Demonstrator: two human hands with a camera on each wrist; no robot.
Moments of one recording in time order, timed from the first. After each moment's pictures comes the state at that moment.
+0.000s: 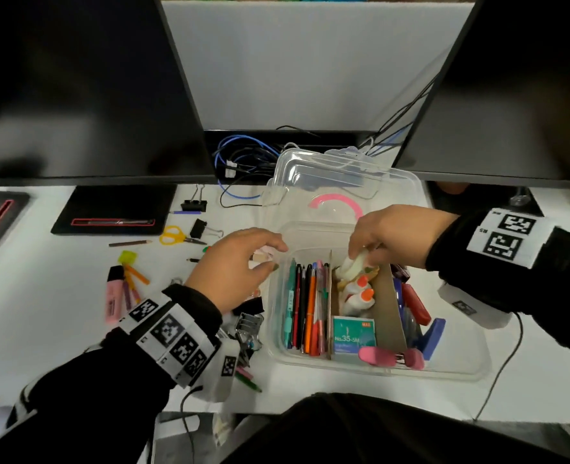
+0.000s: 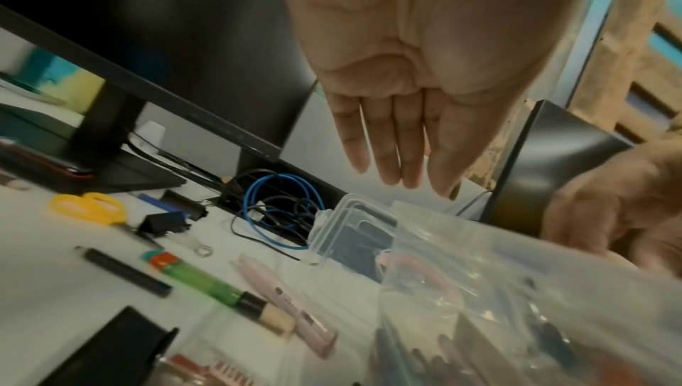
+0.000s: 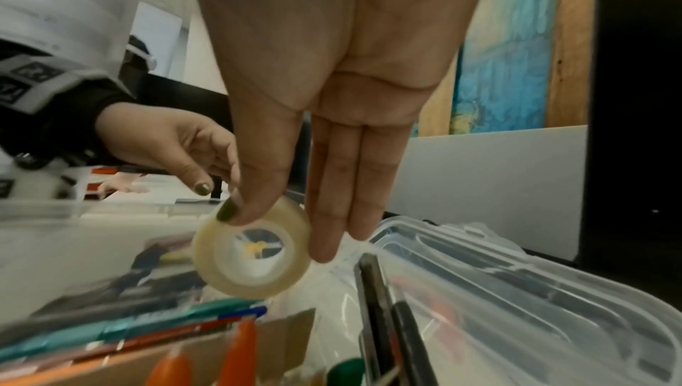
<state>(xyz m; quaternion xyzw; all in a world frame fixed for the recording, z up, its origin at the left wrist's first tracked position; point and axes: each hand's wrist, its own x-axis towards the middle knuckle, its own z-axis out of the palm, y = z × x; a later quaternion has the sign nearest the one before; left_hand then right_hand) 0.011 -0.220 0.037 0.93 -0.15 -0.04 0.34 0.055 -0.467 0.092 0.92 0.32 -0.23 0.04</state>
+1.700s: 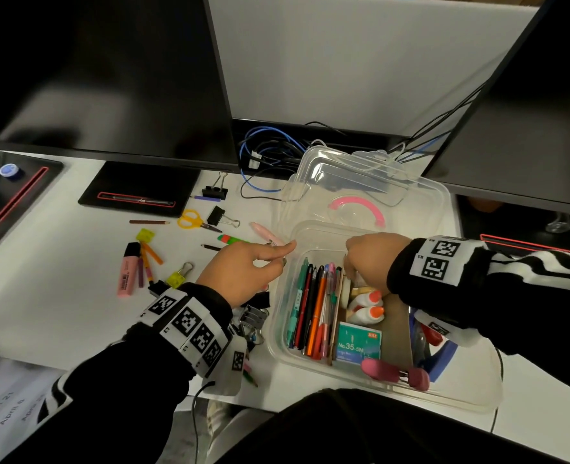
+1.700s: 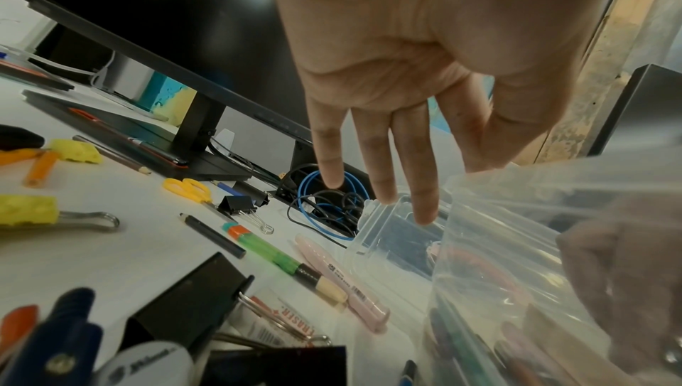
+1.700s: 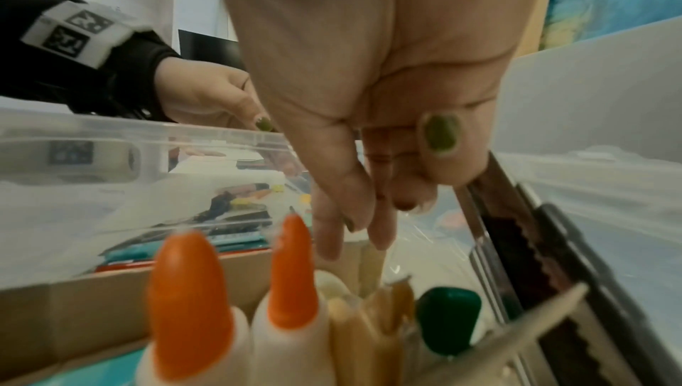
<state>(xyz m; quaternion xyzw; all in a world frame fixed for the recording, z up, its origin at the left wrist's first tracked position) 0.003 -0.220 0.015 0.88 0.00 -0.11 0.47 0.068 -0.435 0.032 0.89 0.32 -0.29 0.15</state>
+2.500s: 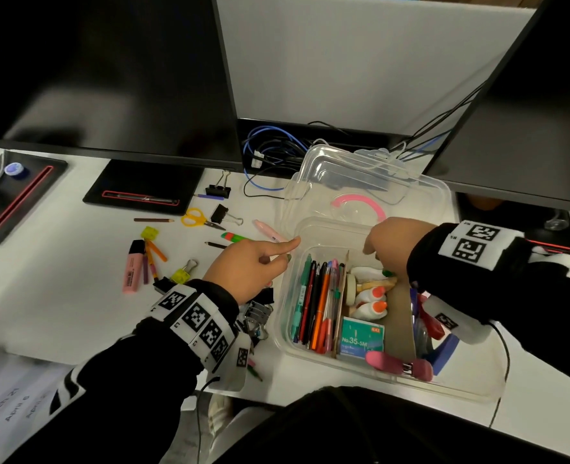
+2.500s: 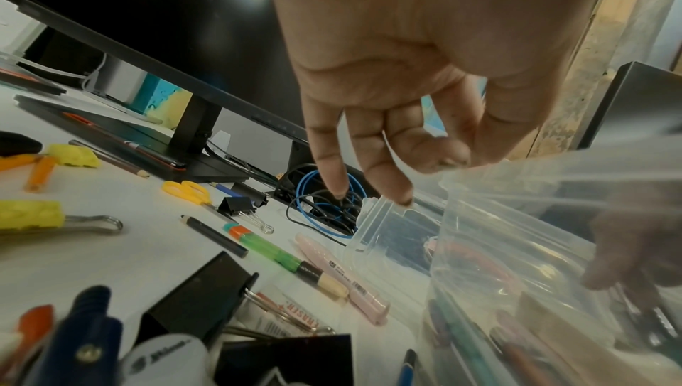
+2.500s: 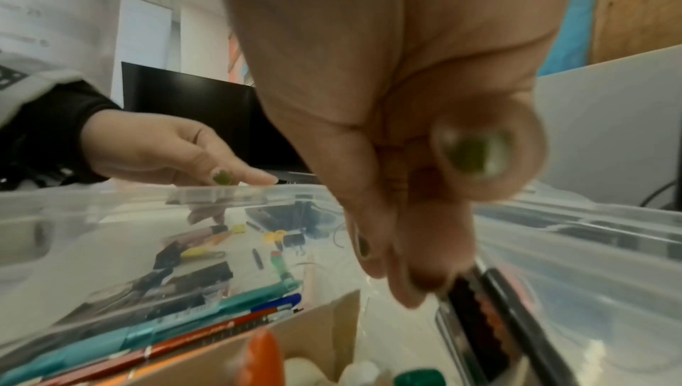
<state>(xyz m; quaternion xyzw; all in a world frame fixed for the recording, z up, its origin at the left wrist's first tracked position) 0.003 -0.218 0.006 0.90 -0.01 -0.10 0.43 0.071 -0.439 0.057 0.92 0.18 -0.29 0.19</state>
